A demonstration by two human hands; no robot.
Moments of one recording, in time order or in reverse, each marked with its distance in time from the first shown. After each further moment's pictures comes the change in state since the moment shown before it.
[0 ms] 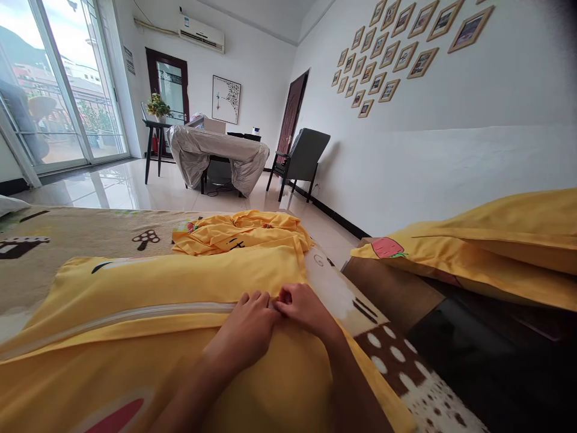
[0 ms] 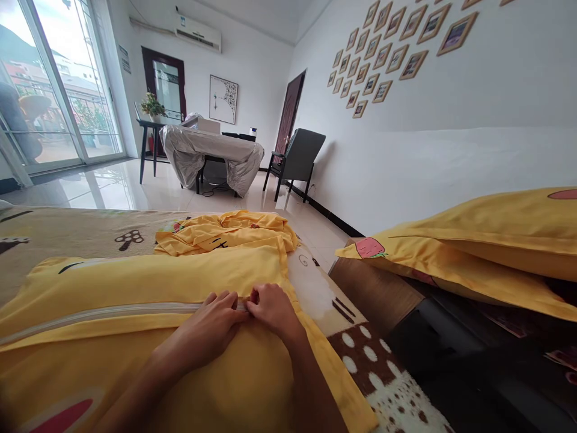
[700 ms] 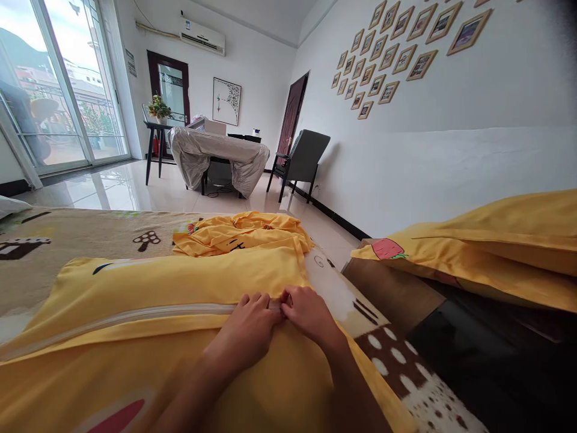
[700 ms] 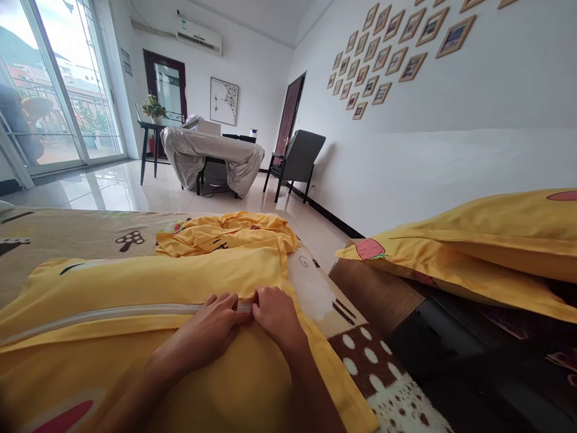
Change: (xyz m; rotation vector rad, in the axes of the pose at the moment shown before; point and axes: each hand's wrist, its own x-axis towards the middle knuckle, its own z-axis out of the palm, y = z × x) left_hand 0.000 -0.001 0.000 -0.006 0.016 0.015; right_hand -0.008 -0.008 -0.003 -0.213 0.002 0.118
